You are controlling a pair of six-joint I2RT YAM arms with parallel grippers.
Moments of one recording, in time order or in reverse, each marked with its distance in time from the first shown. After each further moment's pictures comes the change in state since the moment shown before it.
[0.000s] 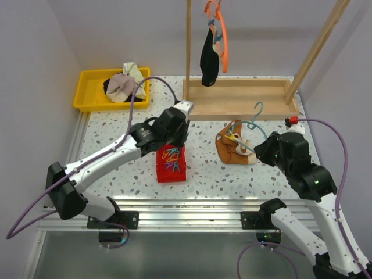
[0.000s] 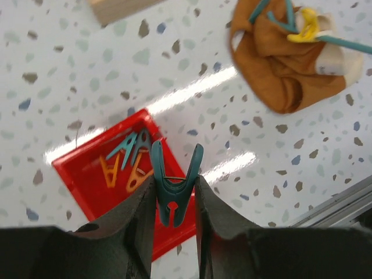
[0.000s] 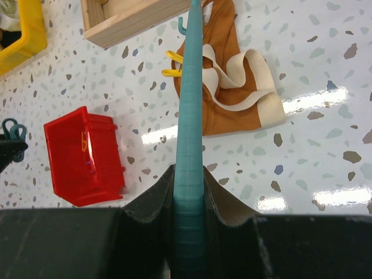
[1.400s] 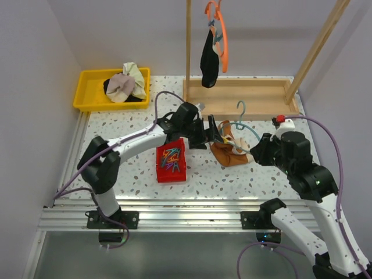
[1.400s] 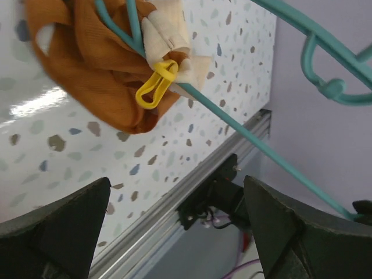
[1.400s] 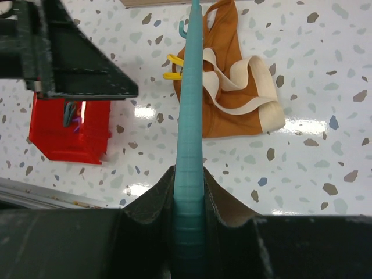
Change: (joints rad) left arm 0.103 0.278 -0.020 0.320 0.562 -0.587; right arm 0.000 0.002 0.018 0.014 -0.161 -0.285
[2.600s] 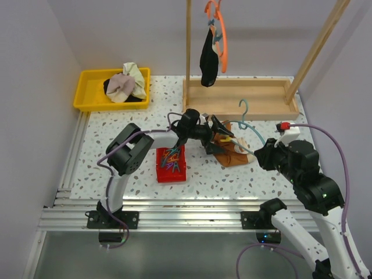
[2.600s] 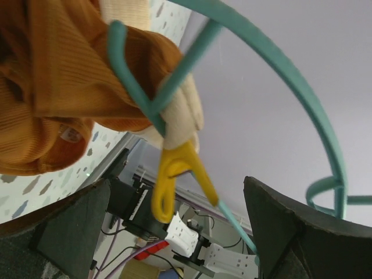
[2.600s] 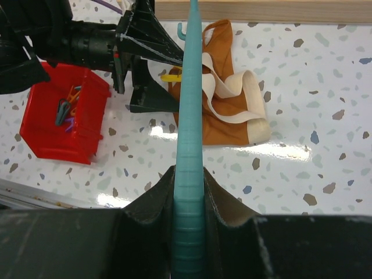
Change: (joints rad) left arm 0.049 0.368 -0.037 0.702 0.375 -0.693; right arm 0.000 -0.105 -0.025 0.008 0.011 -0.098
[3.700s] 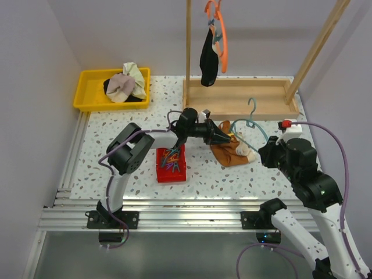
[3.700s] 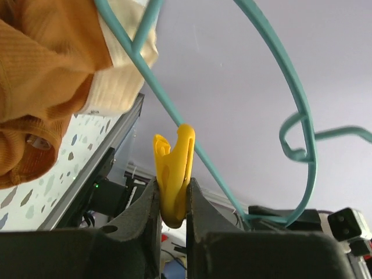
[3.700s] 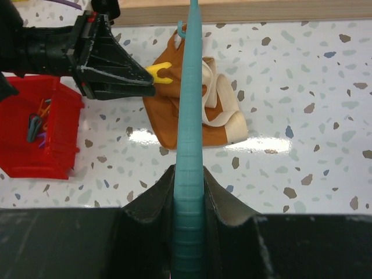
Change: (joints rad) left arm 0.009 0.050 -0.011 0.199 0.039 -0.077; right arm 0.000 0.020 0.000 -0.001 0.101 0.003
